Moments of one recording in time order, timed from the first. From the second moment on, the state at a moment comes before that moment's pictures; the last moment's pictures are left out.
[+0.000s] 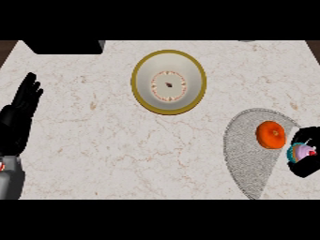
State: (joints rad) left arm -0.15 0.29 0.11 -1.56 0.01 0.08 0.15; right arm -0.11 -0.48 -0.04 -1.30 0.69 0.27 0.43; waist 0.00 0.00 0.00
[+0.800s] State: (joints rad) left arm -0.25 0.25 0.02 -1.53 -0.01 0.04 0.15; right arm -0.78 -0.02 0.41 -1.20 1.04 0.09 1.04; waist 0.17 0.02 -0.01
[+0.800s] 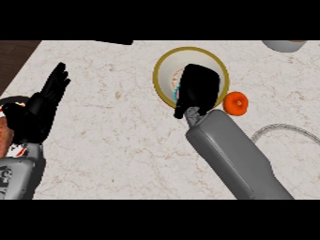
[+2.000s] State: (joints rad) left arm -0.24 0.26 0.07 -1.50 -0.02 0.07 0.13; right arm -1.20 -0.01 0.36 -0.86 1.11 -0.25 1.13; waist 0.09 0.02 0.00
